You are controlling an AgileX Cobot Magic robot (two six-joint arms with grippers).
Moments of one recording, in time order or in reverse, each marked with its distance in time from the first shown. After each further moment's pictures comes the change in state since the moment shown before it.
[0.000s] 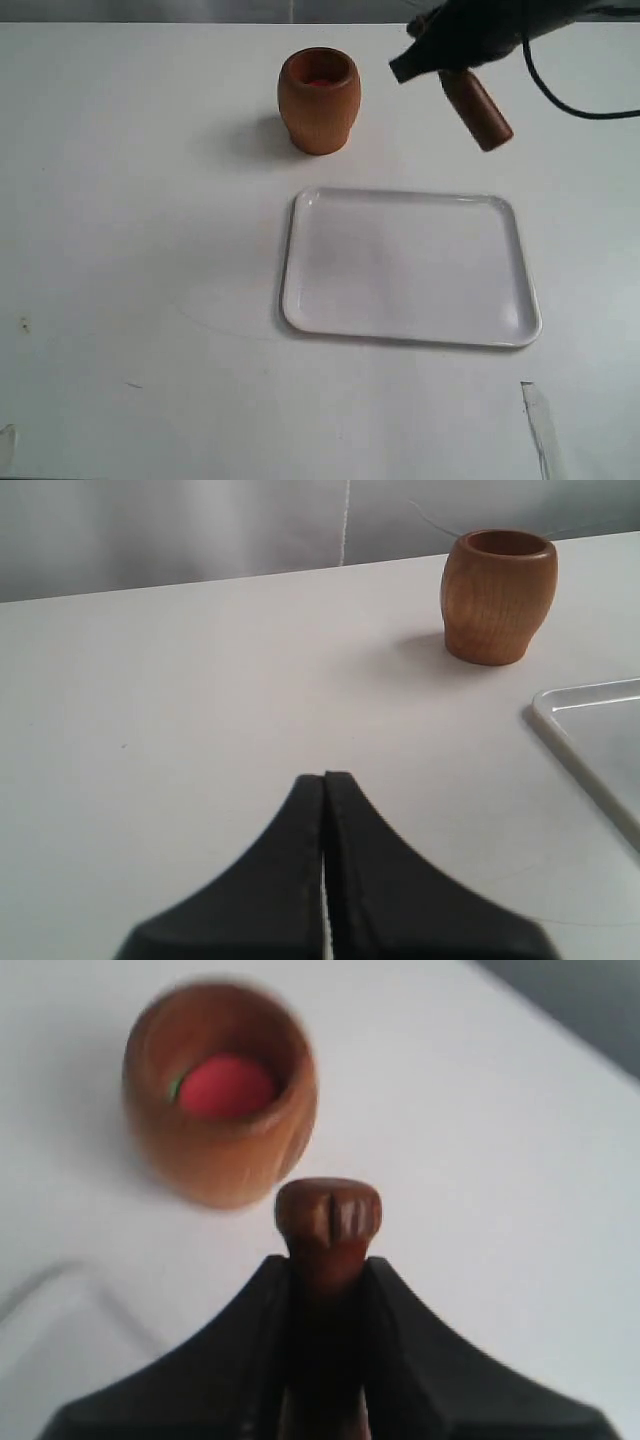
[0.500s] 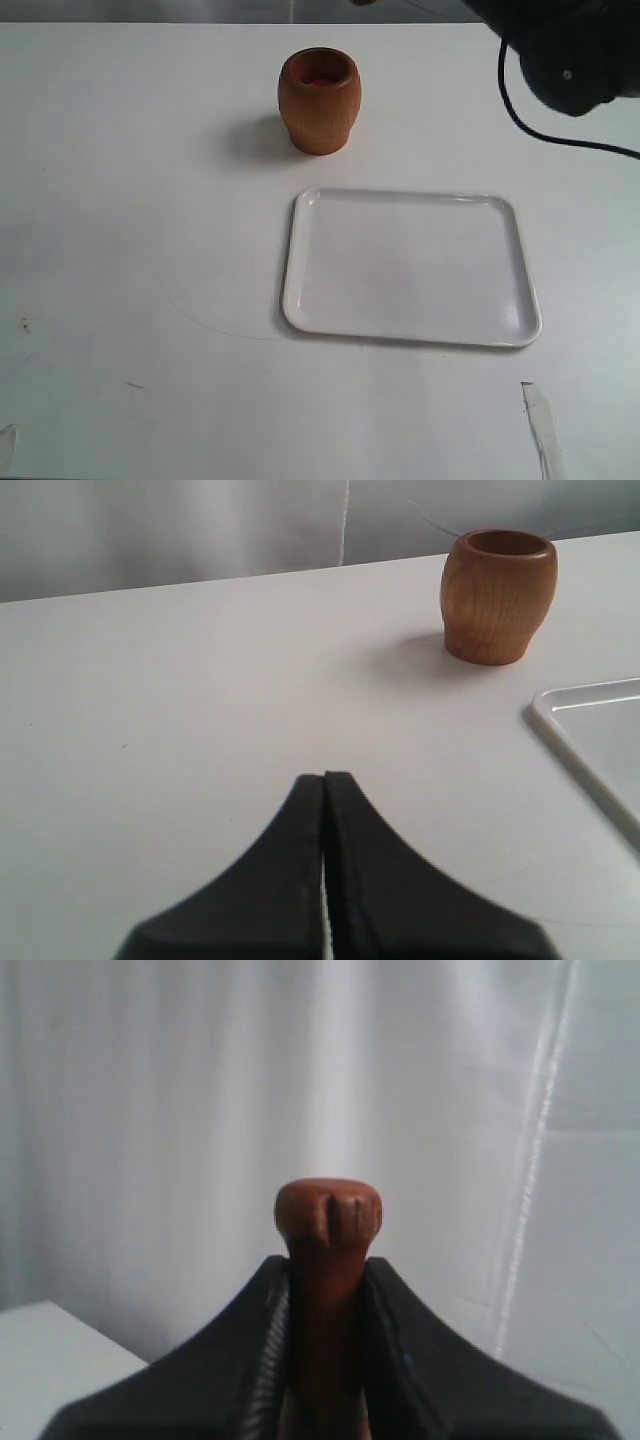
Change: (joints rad) left arm 0.000 0.000 0.000 0.000 0.000 0.000; right arm 0.037 0.092 0.179 -0.309 -1.307 0.415
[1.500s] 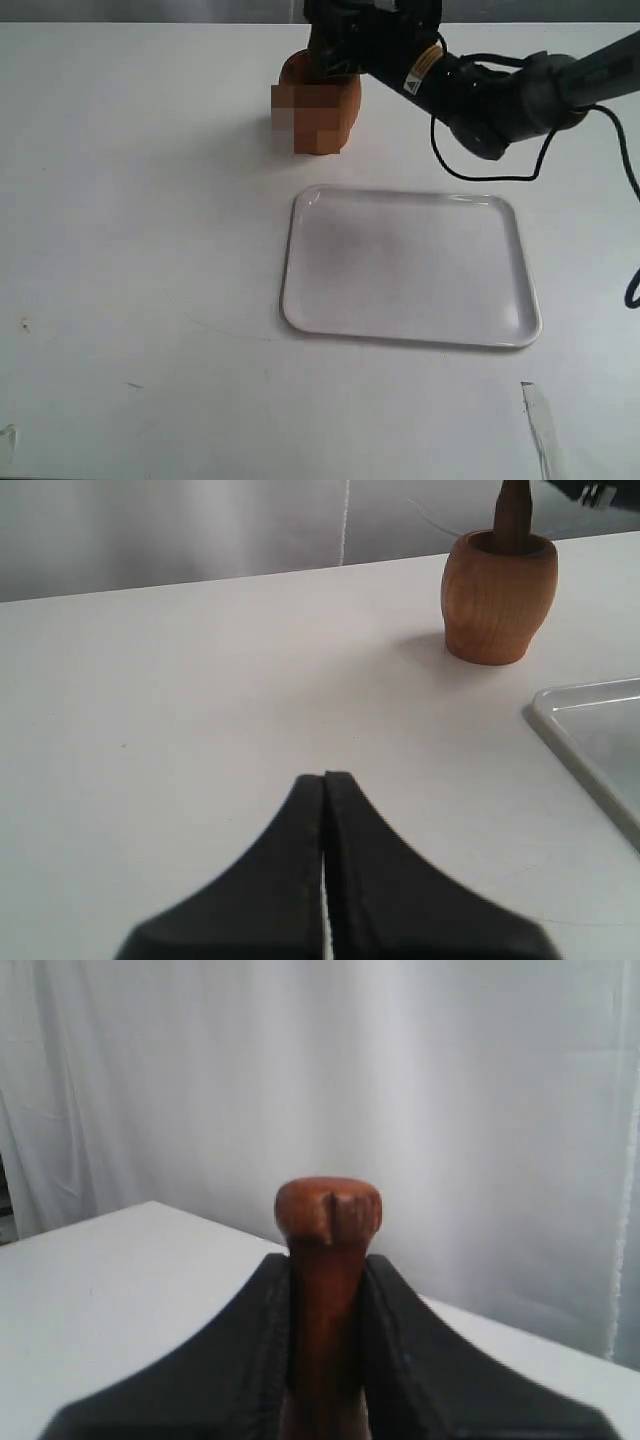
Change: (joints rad) left arm 0.000 0.000 0.000 0.000 0.000 0.000; right arm -0.101 0.548 -0.273 -0.289 -0.211 0.355
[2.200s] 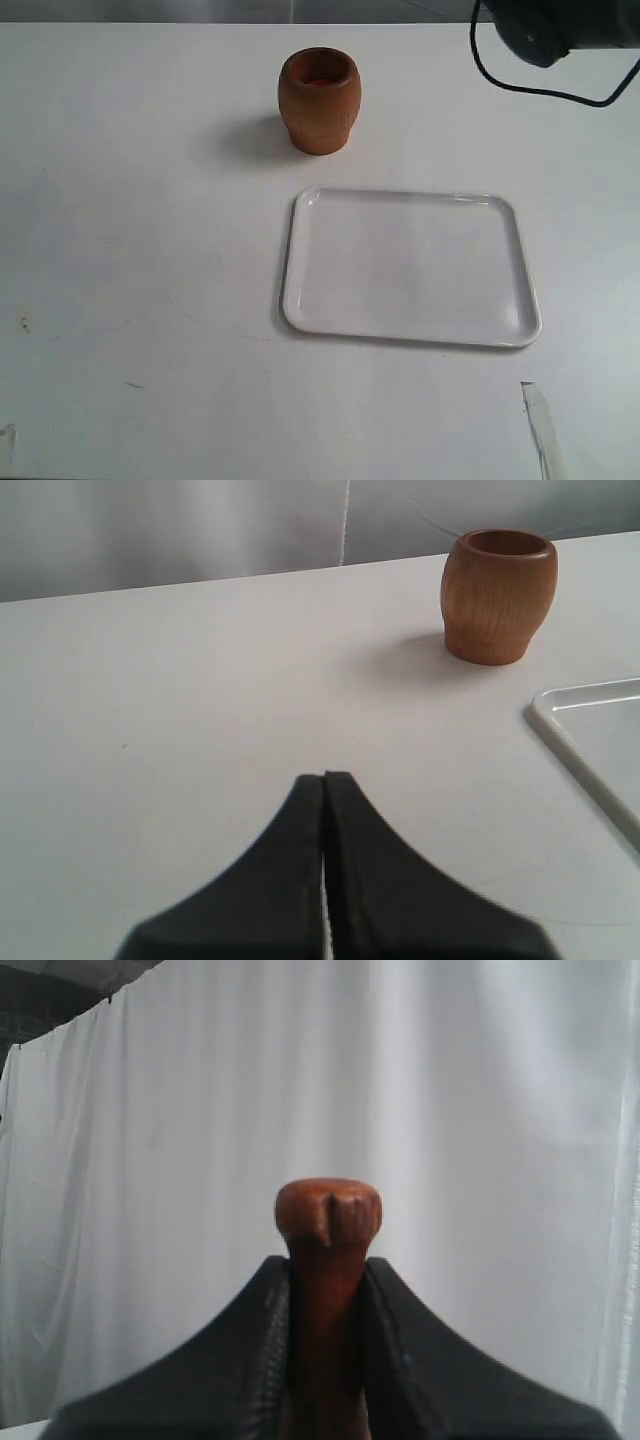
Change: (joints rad) left arm 0.000 0.000 0.000 0.000 0.000 0.000; right arm 0.000 -0.311 -0.007 0.034 -0.008 -0.049
